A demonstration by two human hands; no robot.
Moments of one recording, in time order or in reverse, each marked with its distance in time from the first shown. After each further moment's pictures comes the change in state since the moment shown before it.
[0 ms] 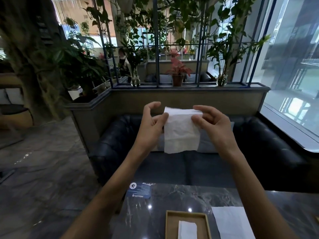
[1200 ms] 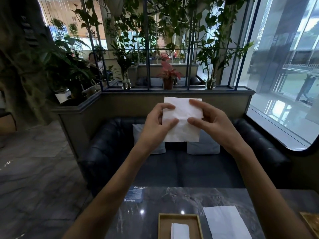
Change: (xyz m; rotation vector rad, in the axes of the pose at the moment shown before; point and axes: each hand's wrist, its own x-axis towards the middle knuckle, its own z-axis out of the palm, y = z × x) left_hand 0.000 0.020 0.028 0.040 -0.126 0.084; right_hand 0.006 -0.026 -0.031 -0.185 -0.197 -0.029
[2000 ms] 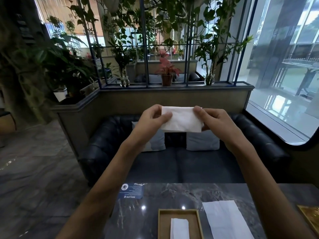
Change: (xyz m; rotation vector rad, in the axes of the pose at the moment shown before) left_hand 0.004 0.004 -0.009 0.019 -0.093 -0.181; right_hand -0.004 0.008 -0.009 -0.066 0.092 0.187
